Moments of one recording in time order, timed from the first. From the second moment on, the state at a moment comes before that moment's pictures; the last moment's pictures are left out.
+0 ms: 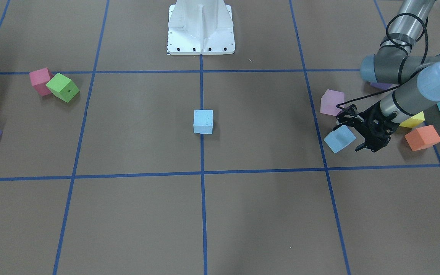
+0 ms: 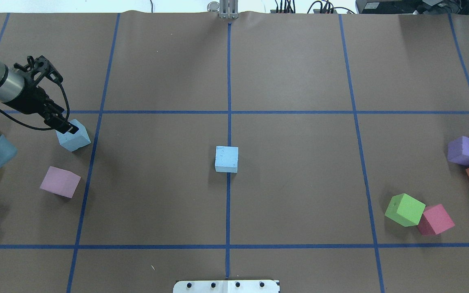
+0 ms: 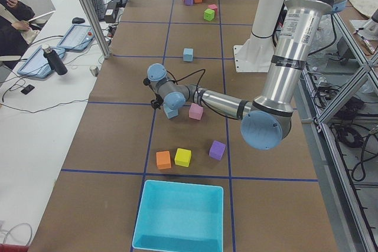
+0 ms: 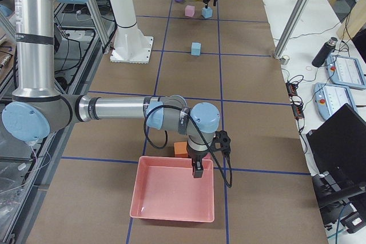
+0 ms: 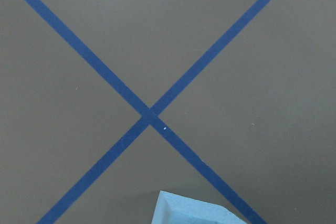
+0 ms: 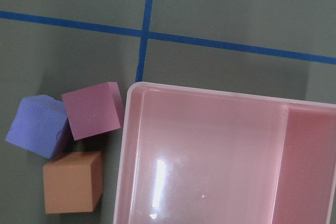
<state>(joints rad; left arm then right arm) -0.98 -1.80 -1.53 -2.14 -2.33 -0.10 1.65 -1.63 1.71 -1.77 2.28 -0.27</state>
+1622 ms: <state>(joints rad) -0.82 -1.75 -1.56 -2.14 -2.10 -0.07 1.65 -1.64 1.70 -1.77 2.28 -0.27</state>
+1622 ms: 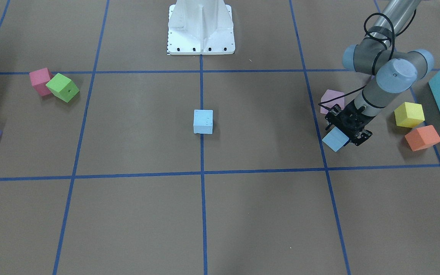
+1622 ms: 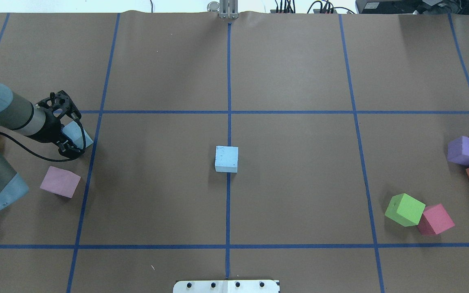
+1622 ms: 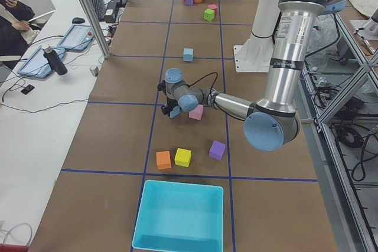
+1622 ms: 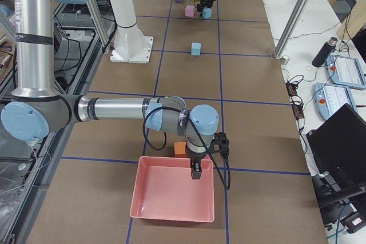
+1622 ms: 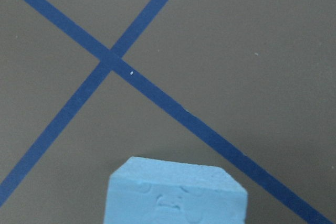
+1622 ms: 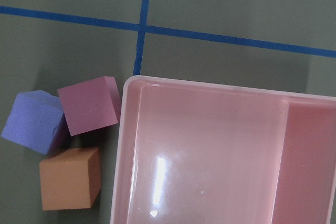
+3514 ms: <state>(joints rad) -0.50 -2.43 -1.57 -1.57 -1.85 -1.23 1.65 -1.65 1.70 -1.77 2.28 -0.26</state>
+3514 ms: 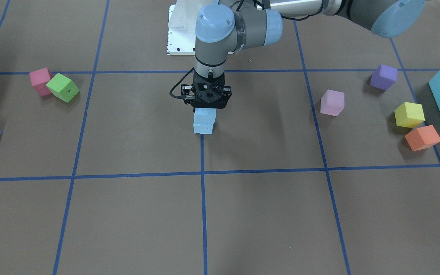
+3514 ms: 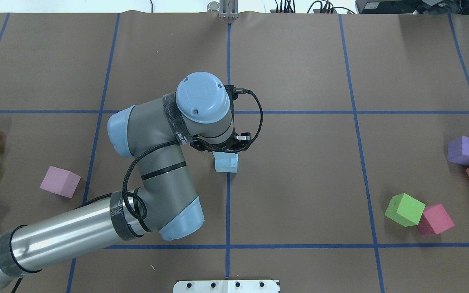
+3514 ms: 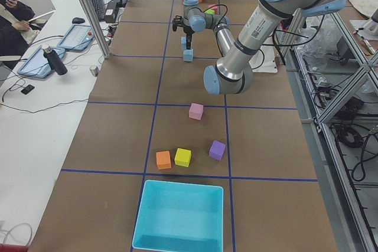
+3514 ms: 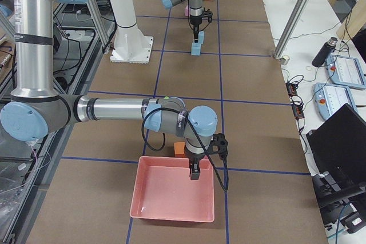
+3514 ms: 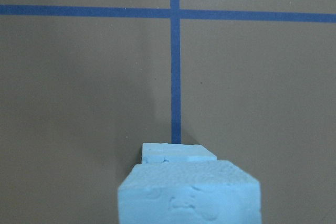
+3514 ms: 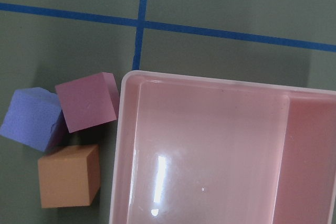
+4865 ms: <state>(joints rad) -0.47 -2.44 -1.53 -1.57 -1.81 -1.17 1.65 -1.65 1.70 -1.77 2.28 -0.26</state>
